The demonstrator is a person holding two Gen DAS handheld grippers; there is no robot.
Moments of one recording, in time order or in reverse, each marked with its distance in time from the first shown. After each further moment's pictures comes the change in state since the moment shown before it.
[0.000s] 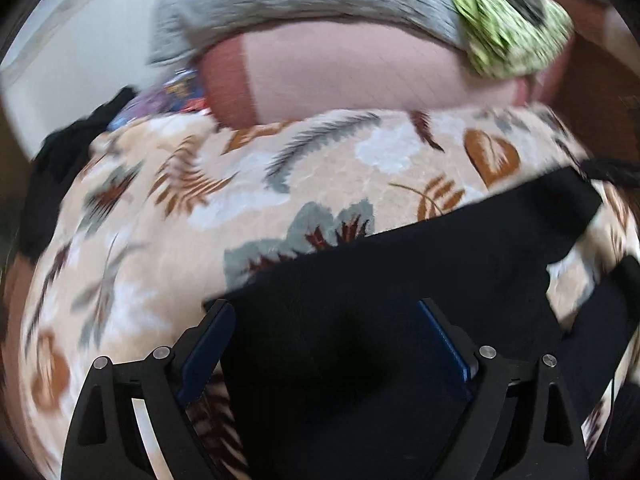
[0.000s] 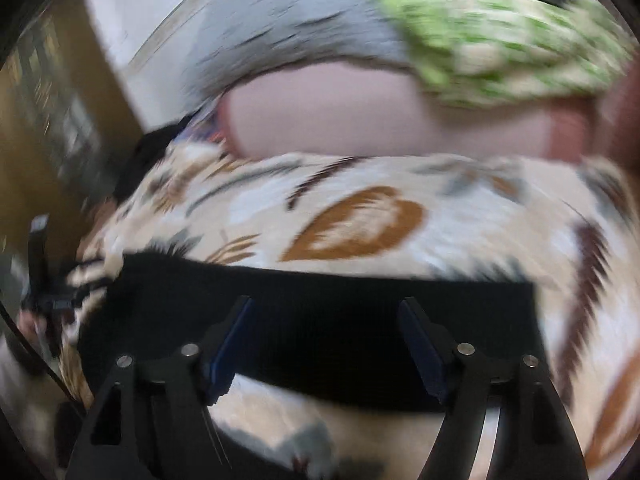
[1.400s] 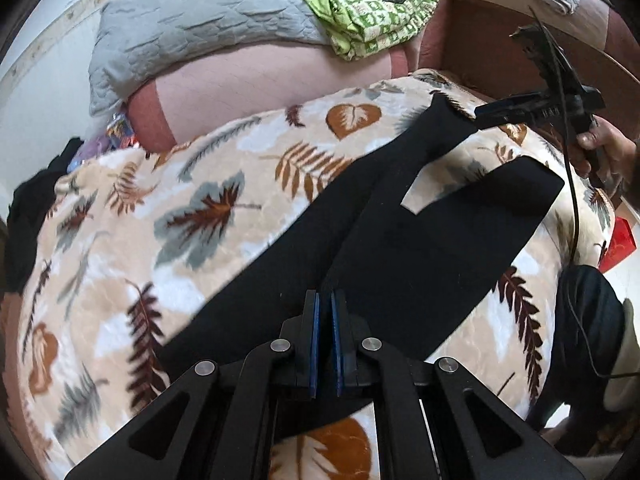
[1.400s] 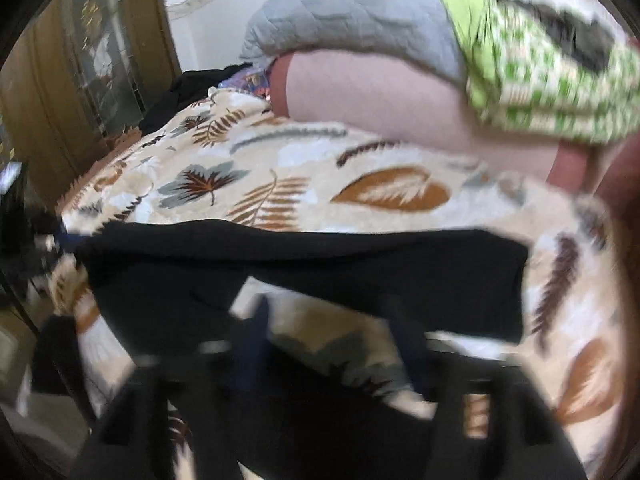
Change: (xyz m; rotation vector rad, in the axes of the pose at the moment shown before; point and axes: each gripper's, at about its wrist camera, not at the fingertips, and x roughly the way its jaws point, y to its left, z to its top) left arm -0.088 -0.080 -0.098 0.180 -0.056 -0.158; right arm -0.067 0.057 -0.067 -0.047 0.056 -0.018
